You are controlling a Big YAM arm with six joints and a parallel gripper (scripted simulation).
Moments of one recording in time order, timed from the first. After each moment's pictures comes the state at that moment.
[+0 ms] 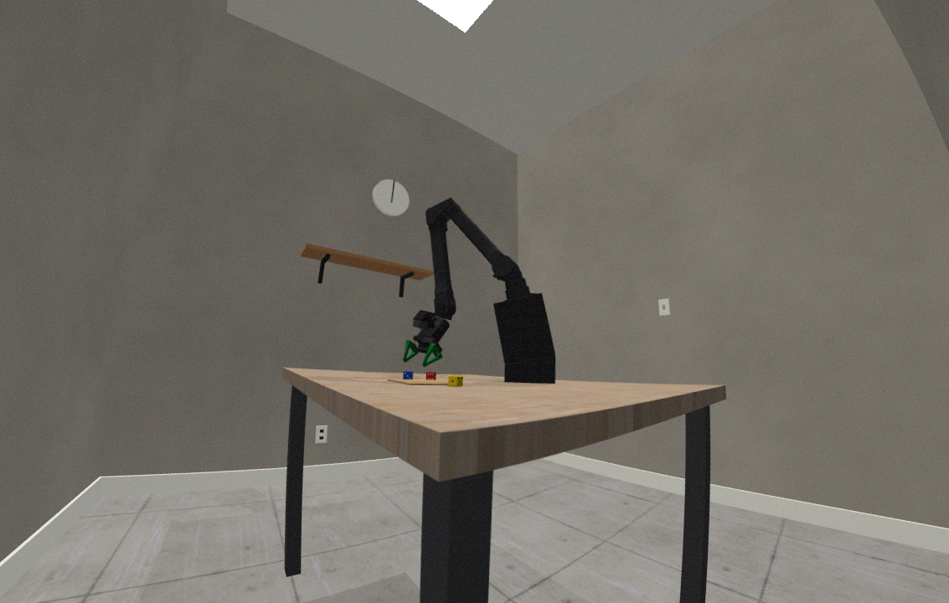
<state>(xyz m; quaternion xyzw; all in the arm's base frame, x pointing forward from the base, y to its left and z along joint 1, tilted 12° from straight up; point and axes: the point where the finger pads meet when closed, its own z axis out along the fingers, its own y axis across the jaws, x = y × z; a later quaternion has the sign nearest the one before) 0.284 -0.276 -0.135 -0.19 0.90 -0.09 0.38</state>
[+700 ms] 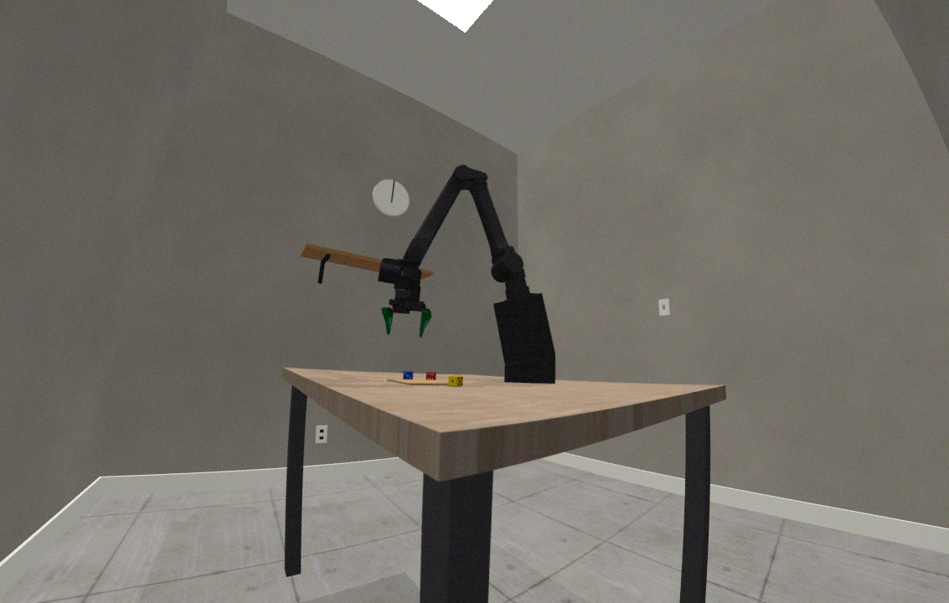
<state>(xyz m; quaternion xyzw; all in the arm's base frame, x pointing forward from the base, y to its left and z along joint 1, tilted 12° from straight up) 0.389 -0.113 -0.064 -0.45 0.89 -0.11 0.06</state>
